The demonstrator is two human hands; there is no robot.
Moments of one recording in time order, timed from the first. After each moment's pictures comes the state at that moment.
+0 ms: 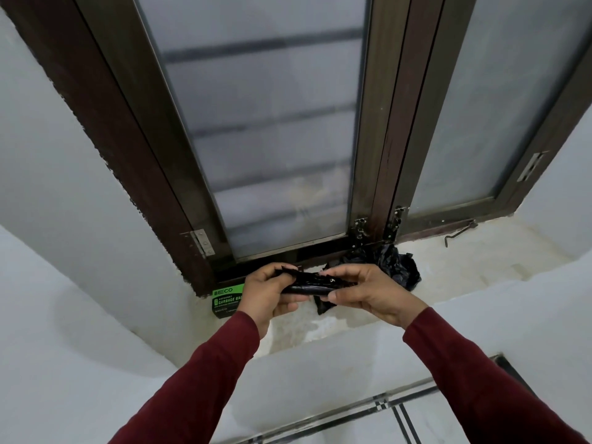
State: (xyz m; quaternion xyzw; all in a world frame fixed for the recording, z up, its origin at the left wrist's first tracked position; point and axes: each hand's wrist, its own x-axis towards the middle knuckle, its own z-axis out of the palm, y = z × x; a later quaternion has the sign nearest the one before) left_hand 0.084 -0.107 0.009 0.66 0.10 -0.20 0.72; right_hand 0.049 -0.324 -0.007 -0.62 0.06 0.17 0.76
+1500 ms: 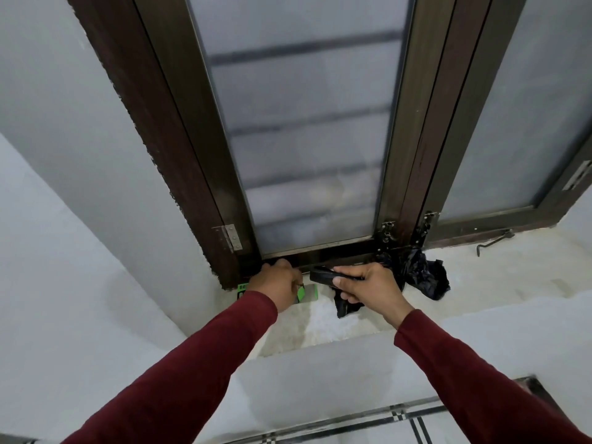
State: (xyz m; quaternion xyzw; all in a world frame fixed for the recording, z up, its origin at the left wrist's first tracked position) left_hand 0.144 -0.069 -0.035 0.97 -0.19 -0.12 0.07; right_hand 0.076 -0.287 -0.025 -0.78 0.12 0.04 0.61
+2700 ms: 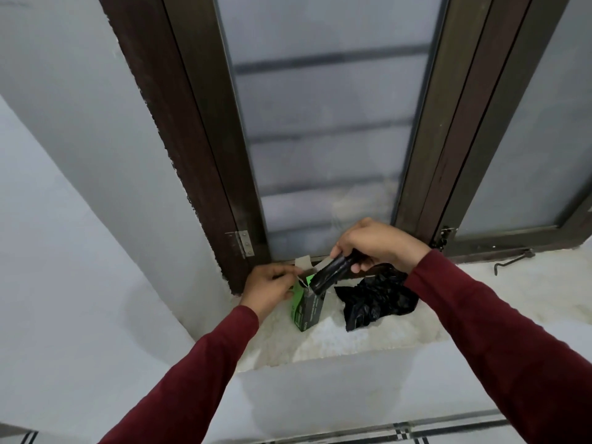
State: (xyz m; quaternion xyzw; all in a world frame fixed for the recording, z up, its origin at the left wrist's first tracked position) left_hand 0.122 -0.051 -0.004 0.77 0.05 -0.09 0.63; right_hand 0.132 -0.272 0.098 -0.85 0.06 0.19 0.49
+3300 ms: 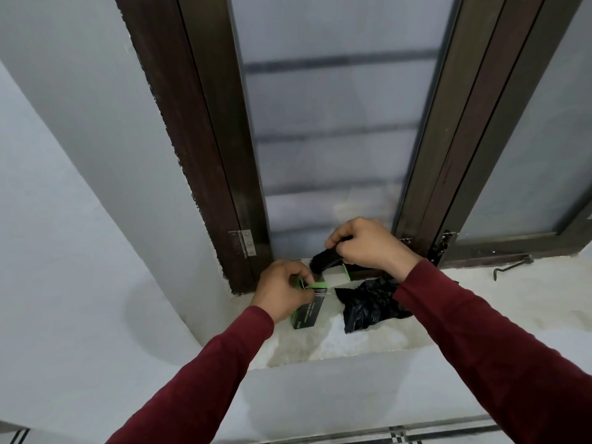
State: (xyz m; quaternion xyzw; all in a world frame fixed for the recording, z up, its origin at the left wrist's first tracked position) left_hand 0.115 -0.059 0.002 0.90 -0.10 -0.01 0.41; right_hand 0.133 -0.256 0.094 -0.94 -0.02 0.05 0.34
